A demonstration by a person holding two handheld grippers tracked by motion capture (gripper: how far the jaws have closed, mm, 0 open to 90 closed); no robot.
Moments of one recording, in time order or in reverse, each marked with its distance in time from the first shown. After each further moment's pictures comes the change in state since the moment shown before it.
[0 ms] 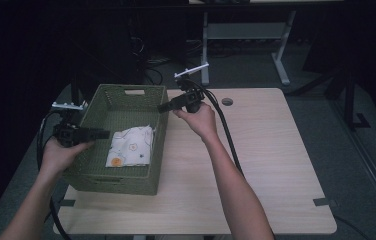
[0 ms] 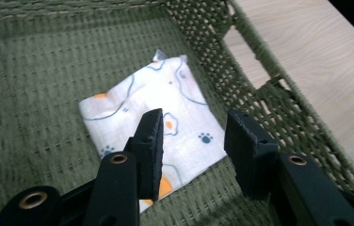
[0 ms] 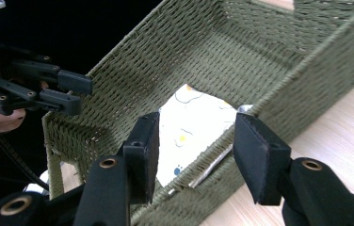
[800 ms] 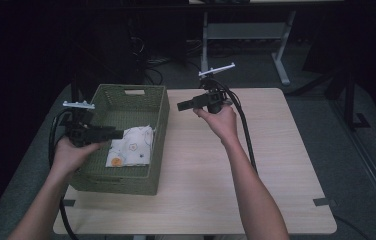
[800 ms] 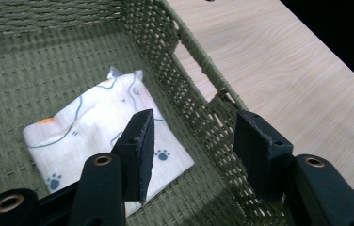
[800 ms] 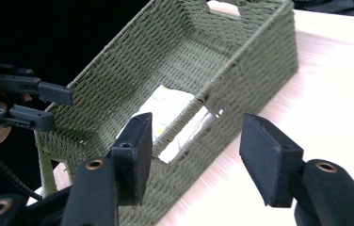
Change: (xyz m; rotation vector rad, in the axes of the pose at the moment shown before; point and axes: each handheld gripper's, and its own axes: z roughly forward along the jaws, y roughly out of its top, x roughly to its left) left arm -0.034 0.009 0.011 -0.016 -0.088 0.044; right arm -0.022 -0.022 -0.051 -0.061 -0.058 0.058
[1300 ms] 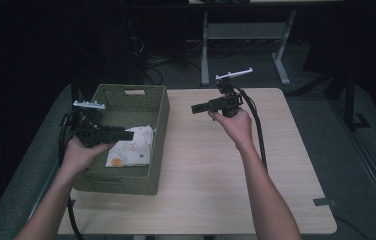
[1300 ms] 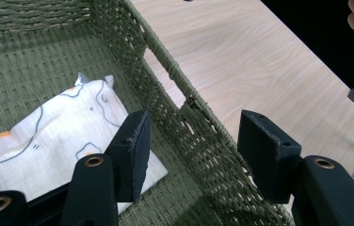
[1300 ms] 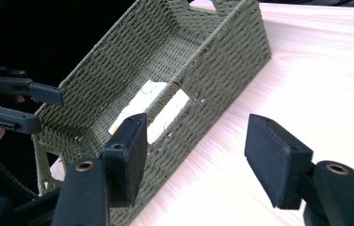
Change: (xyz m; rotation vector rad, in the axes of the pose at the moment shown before) left arm -0.020 0.007 0.013 0.005 -0.046 0.009; right arm -0.023 -0.021 -0.029 -0.023 -0.010 0.050
